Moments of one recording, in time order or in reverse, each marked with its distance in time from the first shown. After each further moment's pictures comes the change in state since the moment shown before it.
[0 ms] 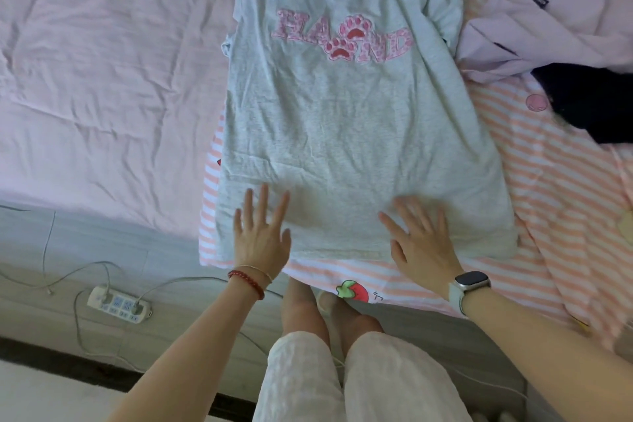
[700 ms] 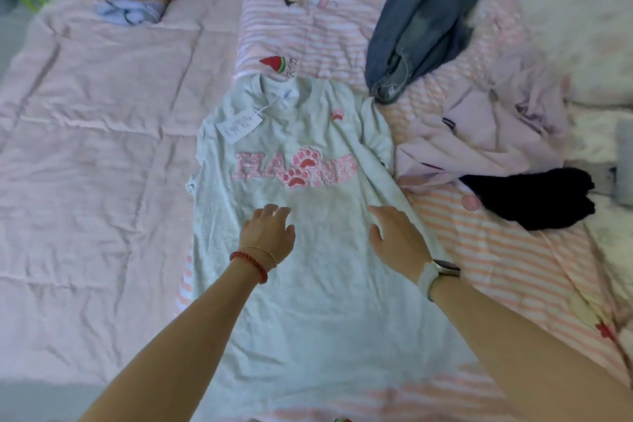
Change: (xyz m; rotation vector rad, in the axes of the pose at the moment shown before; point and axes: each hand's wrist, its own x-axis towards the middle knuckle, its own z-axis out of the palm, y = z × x) left_hand 0.193 0.075 -0.136 -0.071 -0.090 0.195; right_hand 0.128 0.063 -0.132 0.439 0.235 0.334
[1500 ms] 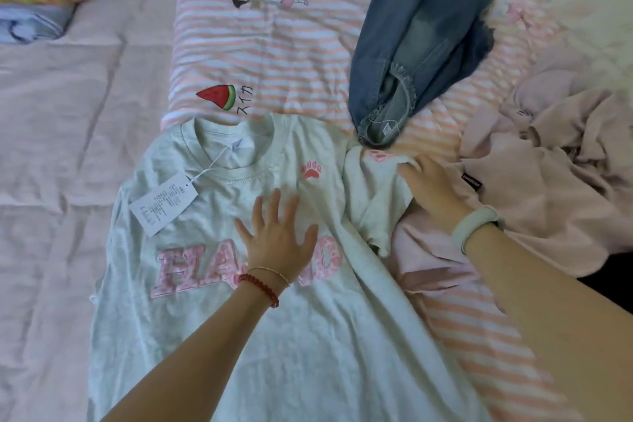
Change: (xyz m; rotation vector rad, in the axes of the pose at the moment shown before) left_hand 0.206 0.063 0.018 -0.092 0.122 -0.025; right_hand 0.254 0.093 -0.061 0.624 0.148 0.383
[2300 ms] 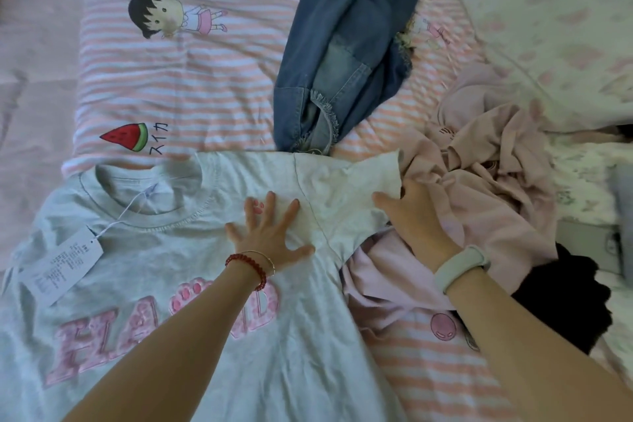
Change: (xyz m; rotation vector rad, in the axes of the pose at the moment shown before) left_hand 0.084 0.079 0.031 0.248 -0.369 0.173; right_hand 0.003 0.021 -0.069 0.300 0.093 0.071
